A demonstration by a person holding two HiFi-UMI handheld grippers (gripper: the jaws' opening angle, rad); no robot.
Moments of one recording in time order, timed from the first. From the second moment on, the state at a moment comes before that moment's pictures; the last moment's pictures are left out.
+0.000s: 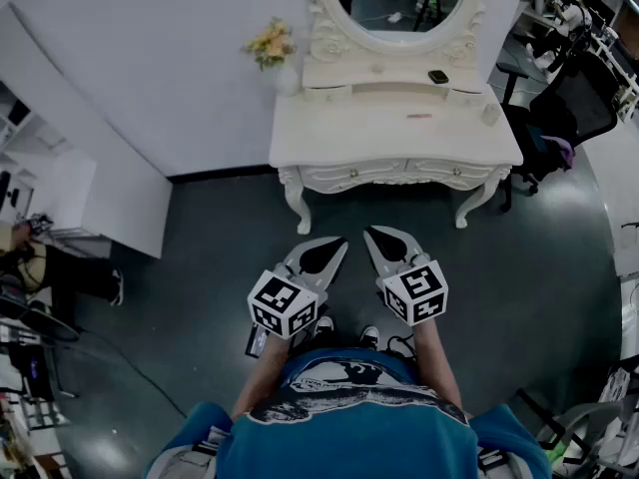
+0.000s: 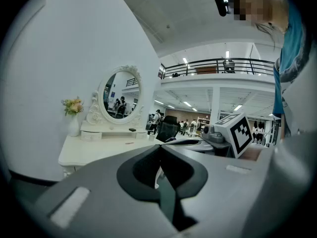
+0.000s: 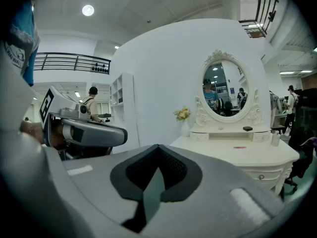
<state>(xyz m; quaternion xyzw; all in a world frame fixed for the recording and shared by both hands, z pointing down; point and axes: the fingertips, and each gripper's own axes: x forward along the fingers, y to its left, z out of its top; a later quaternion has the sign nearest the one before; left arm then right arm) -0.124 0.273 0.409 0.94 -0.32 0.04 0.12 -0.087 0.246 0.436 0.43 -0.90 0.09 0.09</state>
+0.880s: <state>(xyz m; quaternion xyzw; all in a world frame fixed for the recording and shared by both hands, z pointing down) -0.067 0.272 0.415 0.94 -0.31 0.05 0.12 -0.029 0.246 0.436 0.43 -0.90 0.10 0.06</state>
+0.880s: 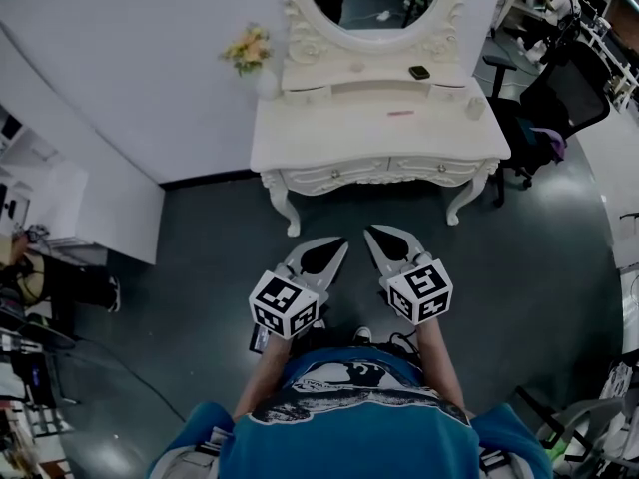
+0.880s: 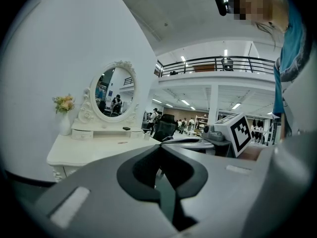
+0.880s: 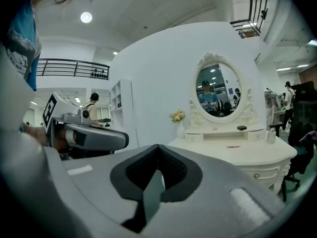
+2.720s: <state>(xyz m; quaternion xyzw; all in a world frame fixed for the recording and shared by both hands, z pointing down) -0.044 -0.019 0.442 0.96 -0.23 0.07 0.16 0.014 -0.022 0.466 0.50 -0.84 0.17 0.08</state>
